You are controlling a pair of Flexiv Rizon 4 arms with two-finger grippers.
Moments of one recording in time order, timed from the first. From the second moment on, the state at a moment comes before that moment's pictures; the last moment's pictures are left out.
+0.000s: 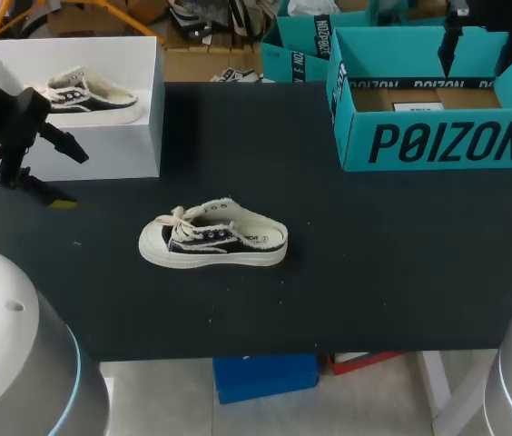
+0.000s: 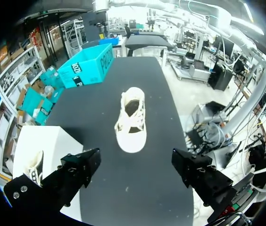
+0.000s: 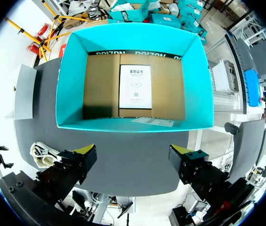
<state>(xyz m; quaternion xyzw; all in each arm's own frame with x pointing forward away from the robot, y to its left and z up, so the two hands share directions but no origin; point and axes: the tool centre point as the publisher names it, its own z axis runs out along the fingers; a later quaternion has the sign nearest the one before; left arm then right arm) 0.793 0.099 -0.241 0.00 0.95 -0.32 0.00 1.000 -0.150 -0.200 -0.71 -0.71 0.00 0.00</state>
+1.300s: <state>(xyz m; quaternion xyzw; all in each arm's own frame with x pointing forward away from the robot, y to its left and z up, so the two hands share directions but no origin) 0.791 0.098 -0.241 0.00 0.95 -0.32 0.01 0.930 -0.022 -0.160 -0.27 -0.96 -0.06 -0.04</state>
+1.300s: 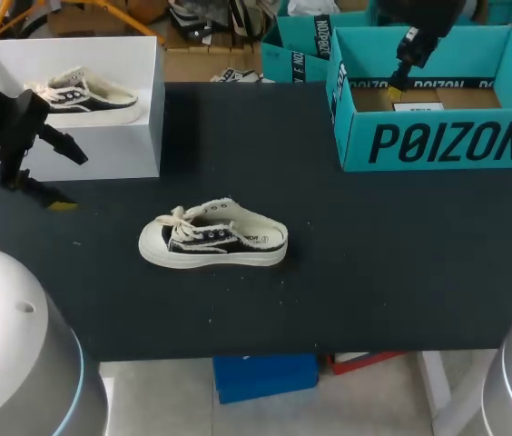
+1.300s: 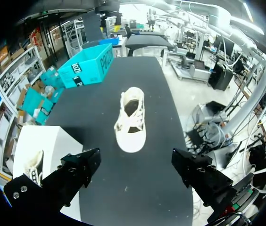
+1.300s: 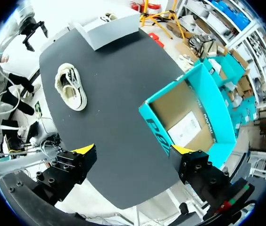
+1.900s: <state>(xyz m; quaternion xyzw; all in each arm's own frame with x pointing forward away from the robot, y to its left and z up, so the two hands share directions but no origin) 0.791 0.098 -0.241 0.00 0.95 -0.32 0.01 0.891 0.015 -0.171 -0.10 -0.99 -0.08 -0.02</state>
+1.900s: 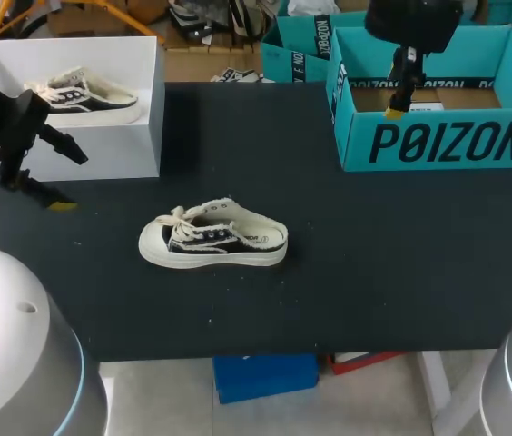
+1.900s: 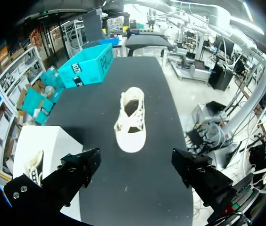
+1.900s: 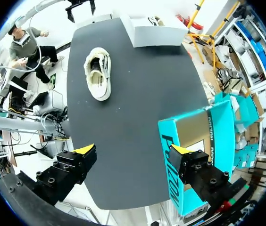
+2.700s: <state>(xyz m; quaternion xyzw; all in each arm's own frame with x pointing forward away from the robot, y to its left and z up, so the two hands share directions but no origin) 0.791 0.098 -0.241 0.00 0.95 -0.32 0.01 0.796 0.145 -0.272 -0.08 -0.97 -0.24 -0.06</state>
